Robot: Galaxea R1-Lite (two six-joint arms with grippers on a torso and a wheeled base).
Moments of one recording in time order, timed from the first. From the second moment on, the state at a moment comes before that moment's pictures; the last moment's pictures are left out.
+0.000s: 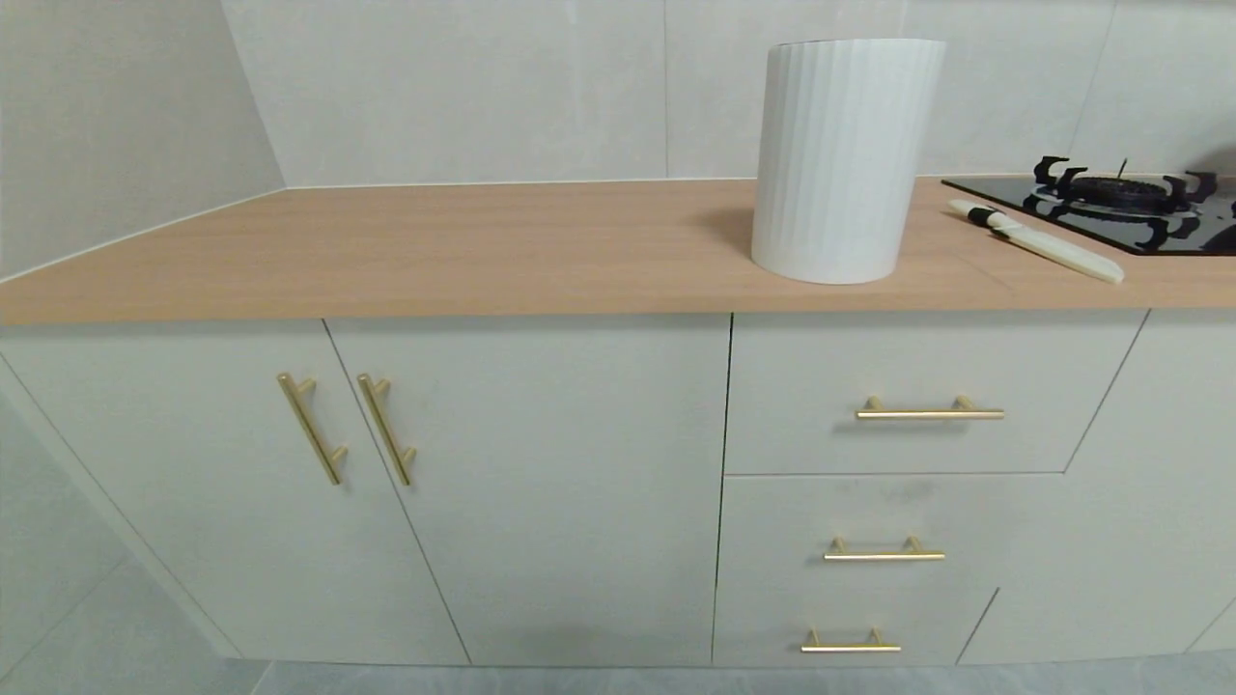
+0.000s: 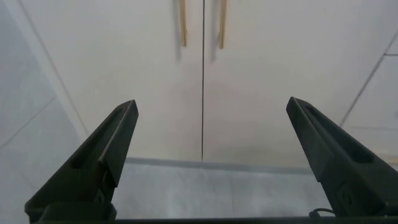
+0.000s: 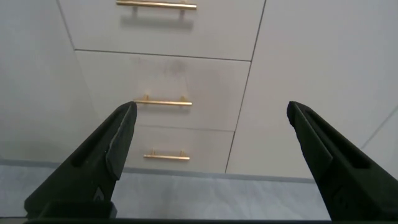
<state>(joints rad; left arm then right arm) 0.00 0.00 0.00 0.00 0.06 -0.02 0.00 0.00 0.00 -0.02 0.01 -0.07</state>
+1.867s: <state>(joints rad) 0.00 0.00 0.00 0.00 0.06 -0.01 0.00 0.00 0.00 -0.02 0.02 -0.08</state>
